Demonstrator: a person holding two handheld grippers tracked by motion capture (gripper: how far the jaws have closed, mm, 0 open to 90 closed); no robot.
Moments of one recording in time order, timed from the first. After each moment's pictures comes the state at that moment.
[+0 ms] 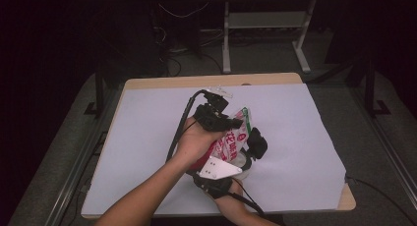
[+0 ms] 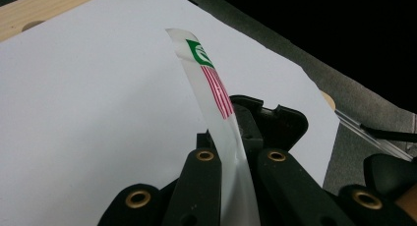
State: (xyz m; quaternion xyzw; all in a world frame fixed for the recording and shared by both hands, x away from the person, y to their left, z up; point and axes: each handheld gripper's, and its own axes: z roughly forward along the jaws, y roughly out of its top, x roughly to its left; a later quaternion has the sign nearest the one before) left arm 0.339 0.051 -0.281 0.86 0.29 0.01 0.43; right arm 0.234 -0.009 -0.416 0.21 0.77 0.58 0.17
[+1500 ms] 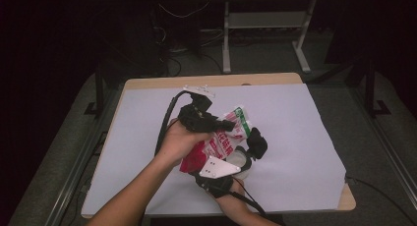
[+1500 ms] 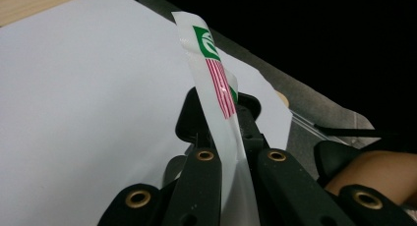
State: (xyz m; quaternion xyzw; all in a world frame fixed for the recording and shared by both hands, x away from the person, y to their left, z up) left arm 0.332 0.088 -0.272 0.84 0.25 -0.06 0.47; right arm 0.239 -0.011 -0.425 0.22 0.79 0.55 0.17
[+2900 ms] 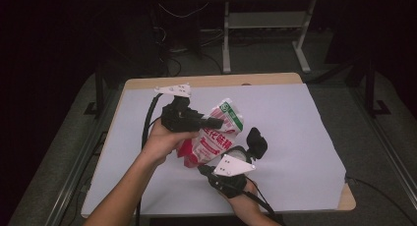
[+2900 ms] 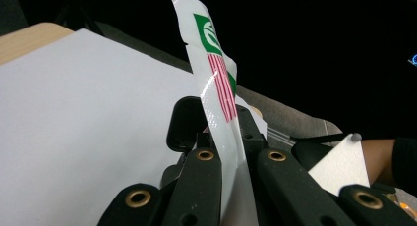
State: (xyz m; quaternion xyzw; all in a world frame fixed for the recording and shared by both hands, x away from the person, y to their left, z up) left arm 0.336 0.132 -0.275 0.81 0.19 -0.07 0.55; right arm 0.235 -0.043 -0.418 0.25 0.79 0.54 0.15
